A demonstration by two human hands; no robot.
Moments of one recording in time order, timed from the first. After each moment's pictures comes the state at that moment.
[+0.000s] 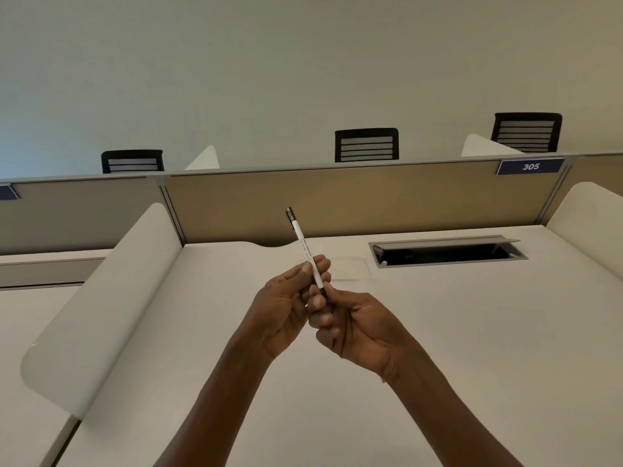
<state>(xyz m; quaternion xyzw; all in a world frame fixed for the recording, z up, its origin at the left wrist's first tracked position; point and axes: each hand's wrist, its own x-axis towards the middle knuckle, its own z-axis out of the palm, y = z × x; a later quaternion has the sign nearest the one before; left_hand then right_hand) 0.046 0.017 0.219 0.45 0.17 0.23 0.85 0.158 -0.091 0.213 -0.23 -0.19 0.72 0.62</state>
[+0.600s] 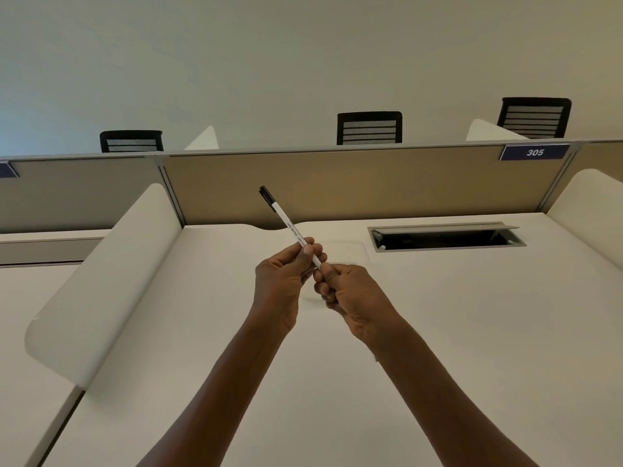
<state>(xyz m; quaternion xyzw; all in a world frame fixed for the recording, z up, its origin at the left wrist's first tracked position) 0.059 -0.007 0.221 0.46 0.28 0.40 0.74 0.149 -0.084 0.219 -0.62 -0.27 0.42 0.60</state>
